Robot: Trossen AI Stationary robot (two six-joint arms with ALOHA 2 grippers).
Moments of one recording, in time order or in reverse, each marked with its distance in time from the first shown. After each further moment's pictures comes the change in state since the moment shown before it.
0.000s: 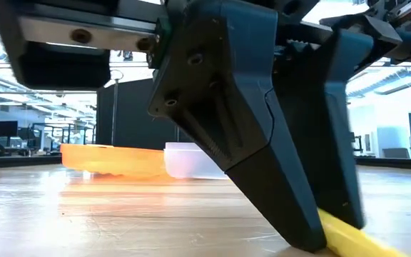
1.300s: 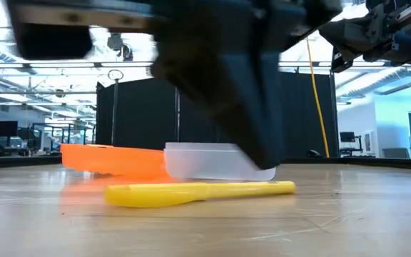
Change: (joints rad) left arm -0.037 -0.104 -0.007 -0.065 -0.253 -0.043; right arm 0.000 0.000 0.000 -0.031 0.000 0.001
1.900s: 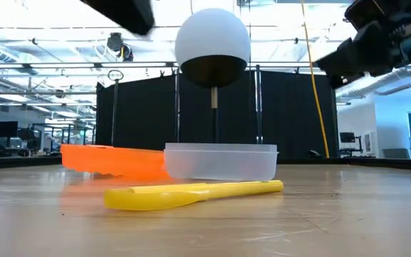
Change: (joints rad) left arm -0.106 -0.415 -0.472 0.211 -0.157 -0.438; right arm 0.102 0.090 0.169 -0.523 0.046 0.132
